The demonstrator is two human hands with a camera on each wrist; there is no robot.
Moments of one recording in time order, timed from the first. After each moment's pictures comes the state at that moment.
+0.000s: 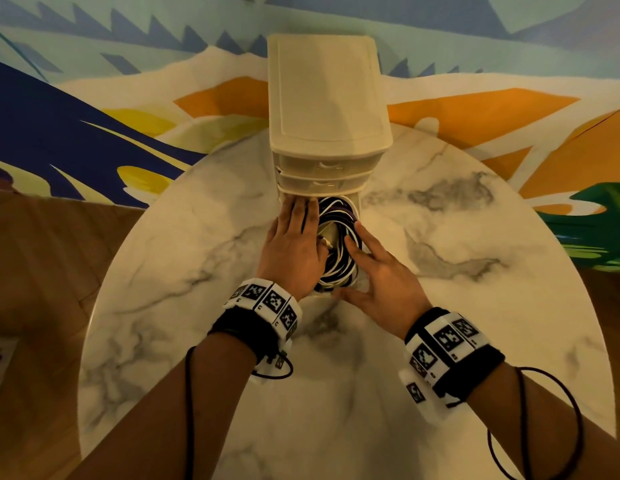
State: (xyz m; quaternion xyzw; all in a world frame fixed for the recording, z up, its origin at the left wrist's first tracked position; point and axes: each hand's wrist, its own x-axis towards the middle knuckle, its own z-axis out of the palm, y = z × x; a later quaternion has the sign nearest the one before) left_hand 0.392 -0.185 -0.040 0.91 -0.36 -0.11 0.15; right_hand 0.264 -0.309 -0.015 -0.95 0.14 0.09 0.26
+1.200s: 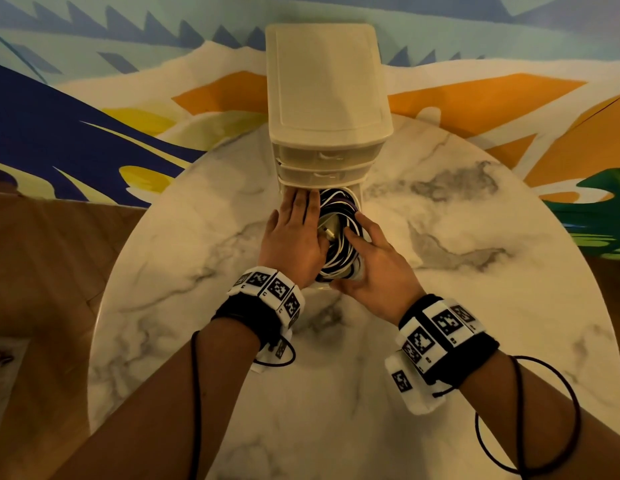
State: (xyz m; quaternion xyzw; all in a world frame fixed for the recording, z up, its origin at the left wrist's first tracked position) left_hand 0.399 -0.186 -0.040 0.92 -0.36 -0.12 0.13; right_hand 0.279 -0.297 -0.005 -0.92 0.20 0.09 0.31
